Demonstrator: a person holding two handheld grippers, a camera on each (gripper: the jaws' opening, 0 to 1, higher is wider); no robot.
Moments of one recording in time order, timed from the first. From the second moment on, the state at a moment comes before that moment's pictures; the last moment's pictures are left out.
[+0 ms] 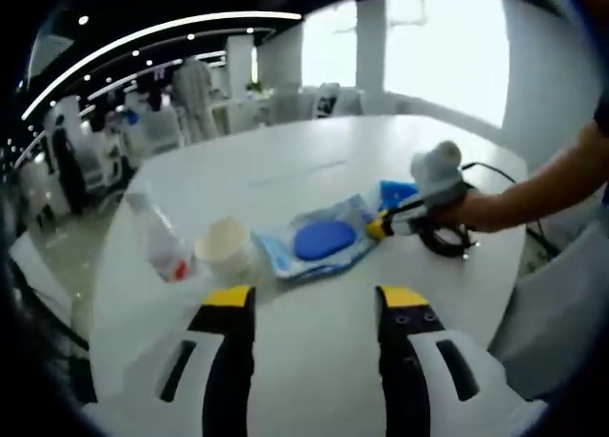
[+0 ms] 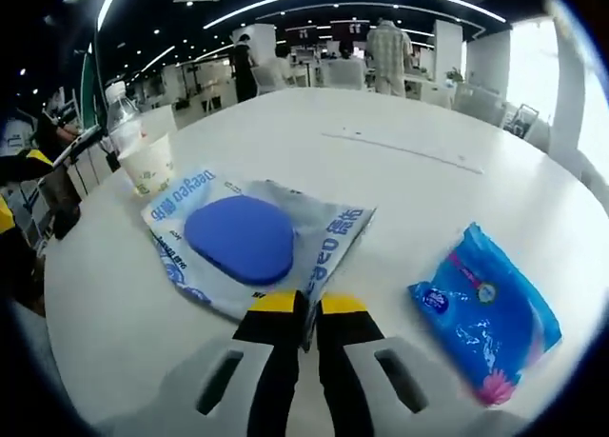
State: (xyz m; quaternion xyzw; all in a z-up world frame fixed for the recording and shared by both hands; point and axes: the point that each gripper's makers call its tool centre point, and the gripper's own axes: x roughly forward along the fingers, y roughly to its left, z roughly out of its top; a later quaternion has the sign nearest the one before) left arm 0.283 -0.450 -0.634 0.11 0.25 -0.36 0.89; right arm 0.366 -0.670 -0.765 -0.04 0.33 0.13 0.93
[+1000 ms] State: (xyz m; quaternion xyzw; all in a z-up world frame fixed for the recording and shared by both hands) left arm 0.234 -0.400 -0.623 0.12 0.23 -0.34 0.90; right arm 0.363 -0.670 -0.725 -0.12 0.30 0.19 0.93
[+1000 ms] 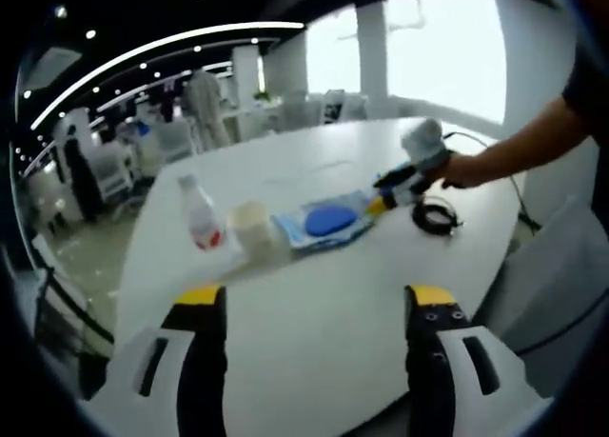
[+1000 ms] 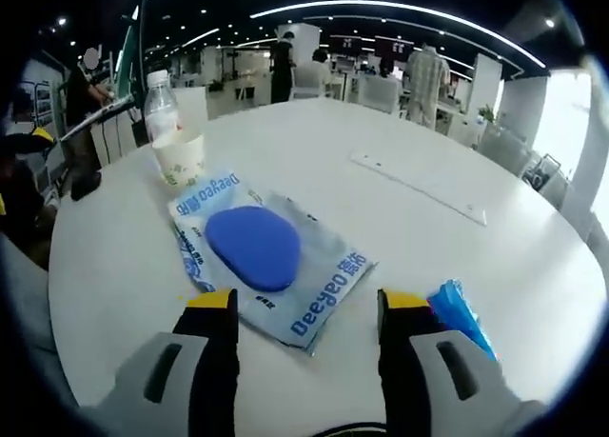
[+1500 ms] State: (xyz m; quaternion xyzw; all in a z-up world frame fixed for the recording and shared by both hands) left arm 0.214 -0.404 -0.633 0.11 0.25 -0.34 0.90; right arm 0.355 -0.666 -0.684 -0.15 0.28 0.23 0.92
